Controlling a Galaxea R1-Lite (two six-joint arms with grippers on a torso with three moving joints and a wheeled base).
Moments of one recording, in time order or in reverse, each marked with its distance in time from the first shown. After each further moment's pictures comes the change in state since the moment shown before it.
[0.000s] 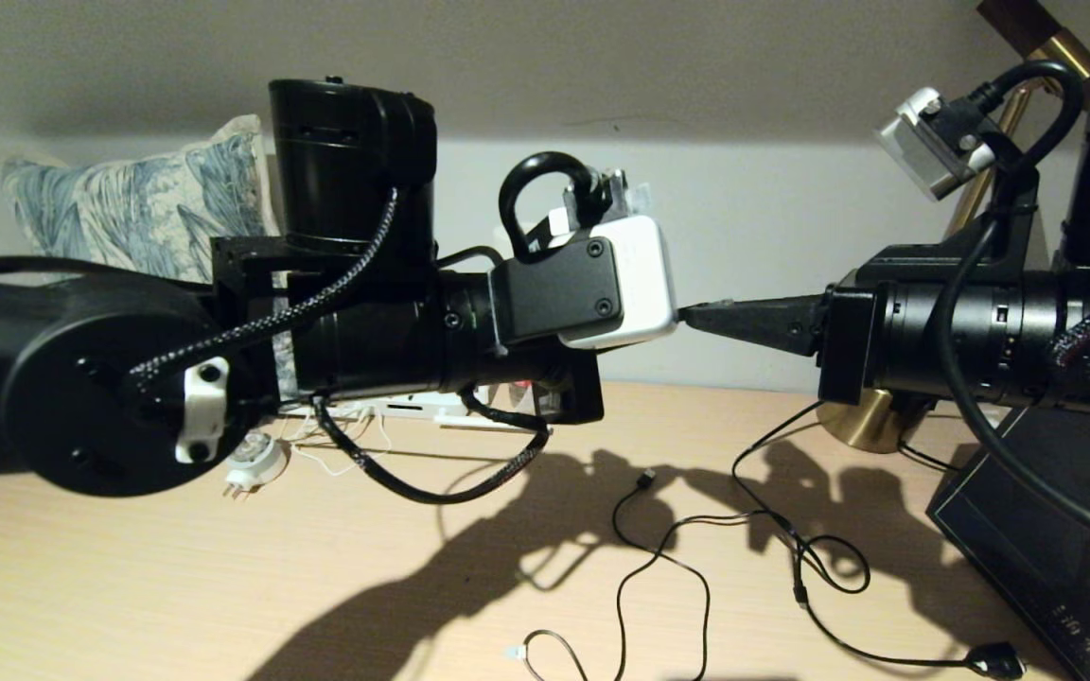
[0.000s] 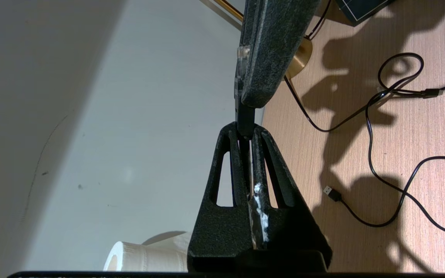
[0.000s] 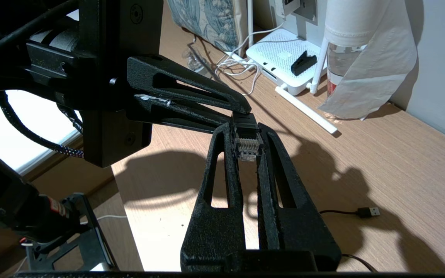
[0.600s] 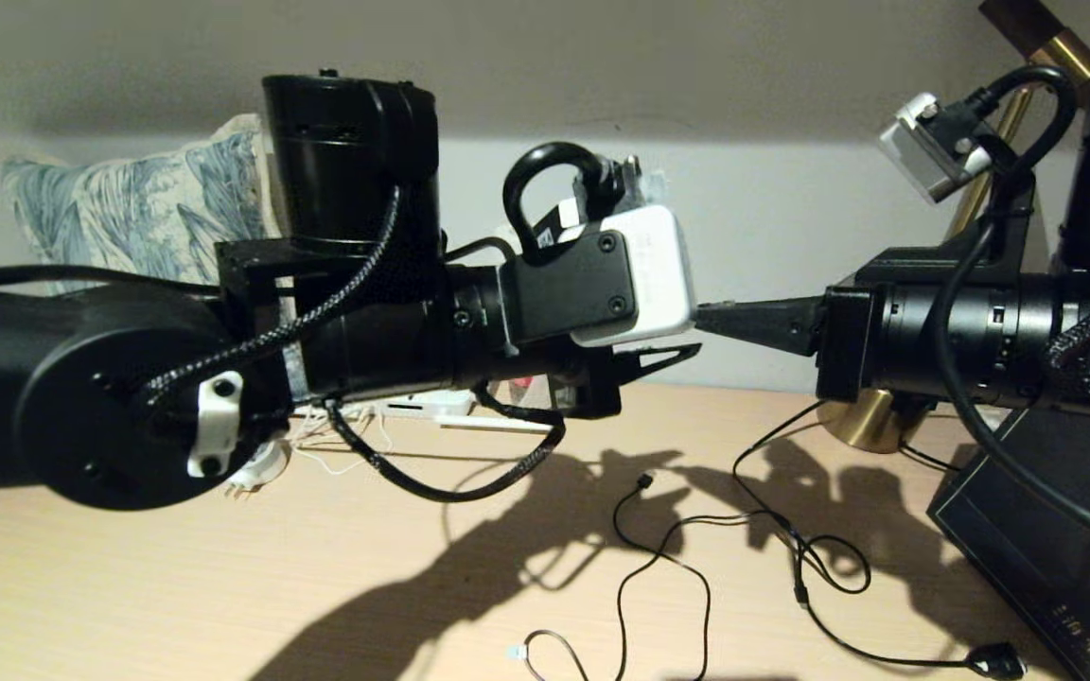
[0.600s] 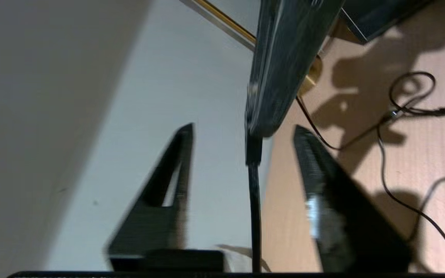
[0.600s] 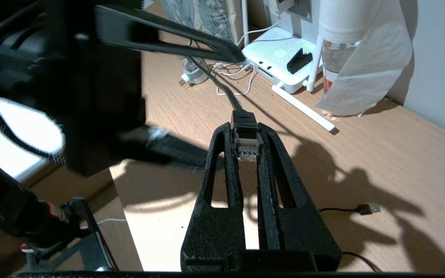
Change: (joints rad) left arm -0.005 0.005 0.014 -0.092 -0.007 -0.001; right arm -0.005 -0.004 0.007 -0.003 -0.008 0.023
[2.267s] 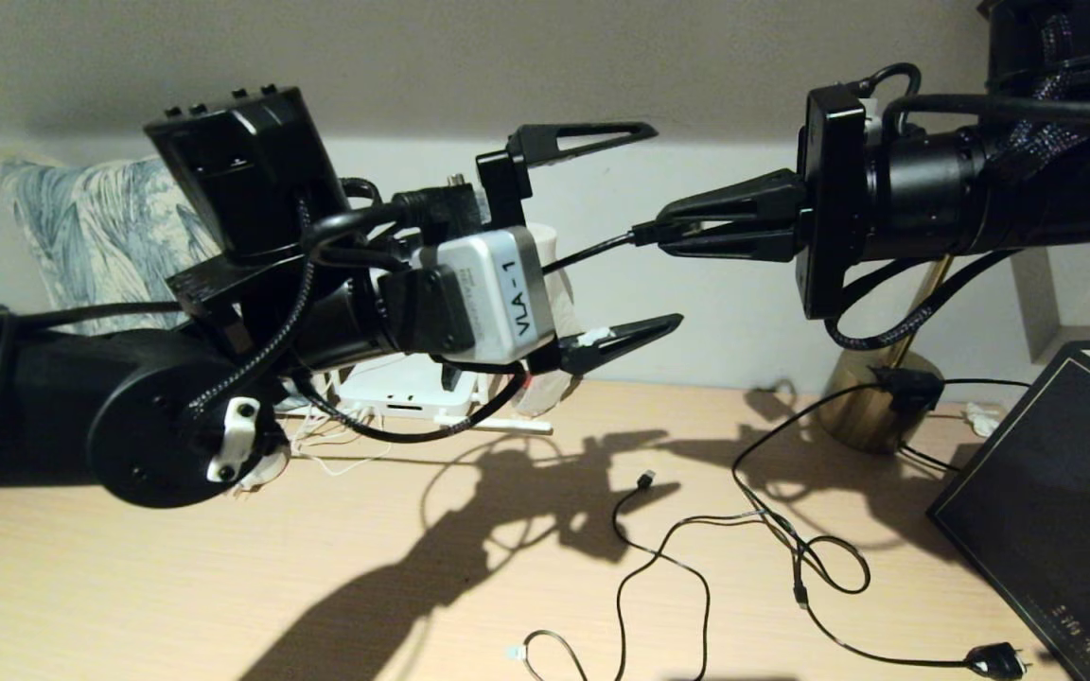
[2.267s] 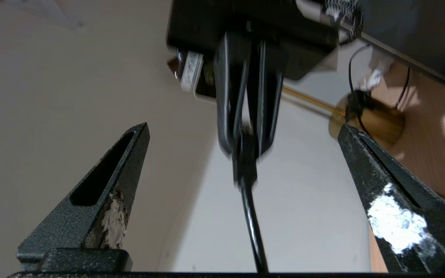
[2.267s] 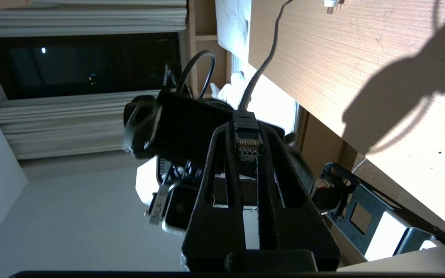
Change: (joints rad) left arm 0.152 0.031 0.113 -0.464 -0.389 0.127; right arm -0.103 0.213 -0.547 0.421 0.410 1.024
